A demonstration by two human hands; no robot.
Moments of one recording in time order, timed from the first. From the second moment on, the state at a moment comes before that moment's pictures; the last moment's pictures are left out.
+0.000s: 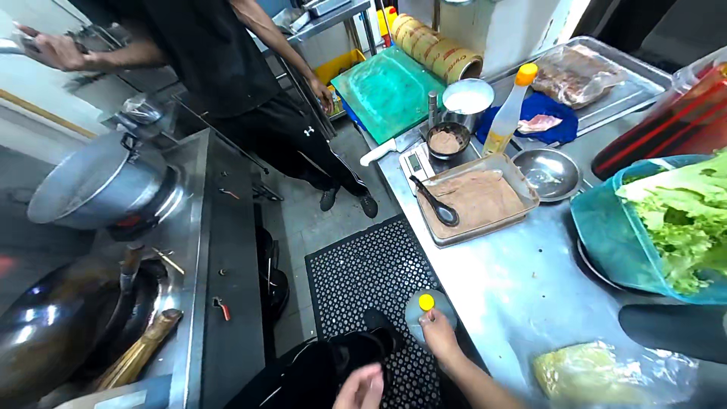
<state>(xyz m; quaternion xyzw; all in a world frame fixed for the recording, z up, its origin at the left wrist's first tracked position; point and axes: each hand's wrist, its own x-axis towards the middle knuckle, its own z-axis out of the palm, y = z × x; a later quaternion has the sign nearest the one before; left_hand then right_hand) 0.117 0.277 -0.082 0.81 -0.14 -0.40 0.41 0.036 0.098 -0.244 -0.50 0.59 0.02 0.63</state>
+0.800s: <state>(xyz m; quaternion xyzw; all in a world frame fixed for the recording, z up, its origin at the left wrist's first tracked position) 0.294 0.095 -0.288 0.80 0.04 -0.47 0.37 0.053 0.096 -0.274 -0.51 0.63 0.09 0.58</state>
